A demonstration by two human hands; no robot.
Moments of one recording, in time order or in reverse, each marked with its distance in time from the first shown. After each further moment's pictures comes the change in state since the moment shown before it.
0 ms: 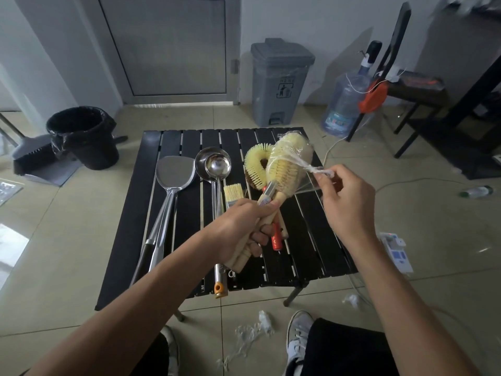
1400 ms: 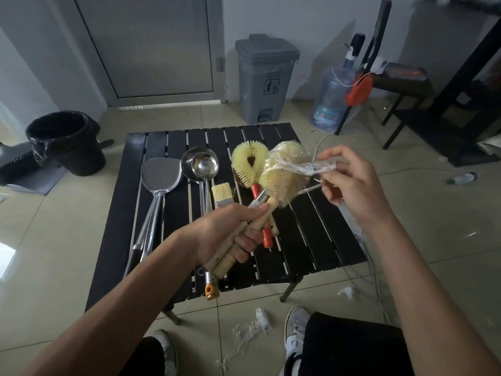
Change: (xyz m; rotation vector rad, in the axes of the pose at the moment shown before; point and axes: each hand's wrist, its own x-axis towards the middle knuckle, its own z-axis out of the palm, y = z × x) left_hand 0.000 0.002 -0.010 -0.073 -0.256 -0.147; right_hand 0.020 0.022 -0.036 0.571 -0.305 0.176
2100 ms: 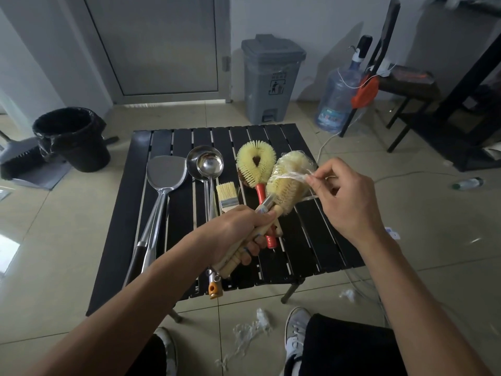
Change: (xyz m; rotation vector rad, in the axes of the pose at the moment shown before) left_hand 0.001 -0.001 0.017 0.217 0.292 -0.042; right_hand -0.015 -0.003 0.026 -0.582 0.146 -0.348
